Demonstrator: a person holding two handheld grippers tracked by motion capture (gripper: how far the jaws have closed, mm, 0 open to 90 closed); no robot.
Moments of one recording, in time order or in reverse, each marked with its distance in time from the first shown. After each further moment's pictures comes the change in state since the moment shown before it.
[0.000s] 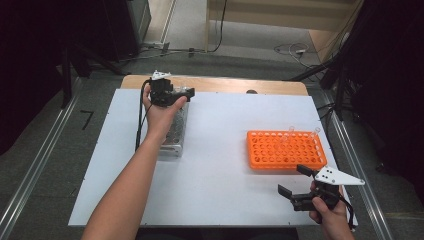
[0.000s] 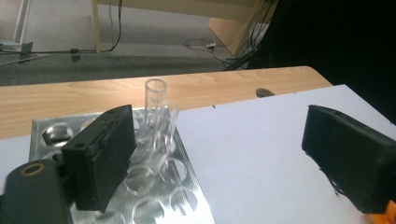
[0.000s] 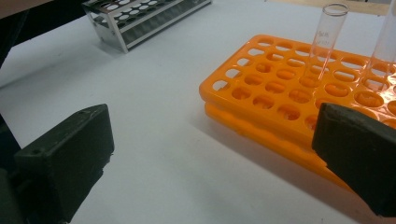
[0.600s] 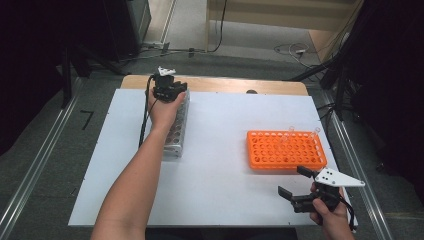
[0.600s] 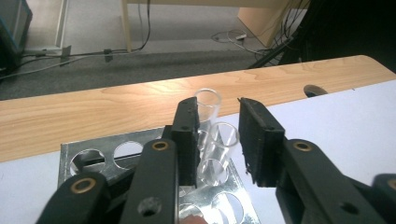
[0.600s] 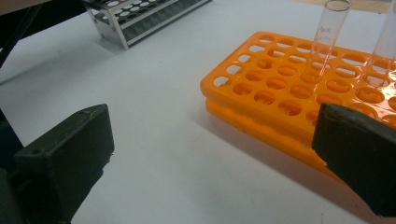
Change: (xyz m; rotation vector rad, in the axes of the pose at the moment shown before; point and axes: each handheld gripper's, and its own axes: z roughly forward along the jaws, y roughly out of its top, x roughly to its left) left arm 0.017 0.007 0.041 0.028 0.126 0.059; right arm 0.001 -0.002 -0.002 0.007 0.002 -0.005
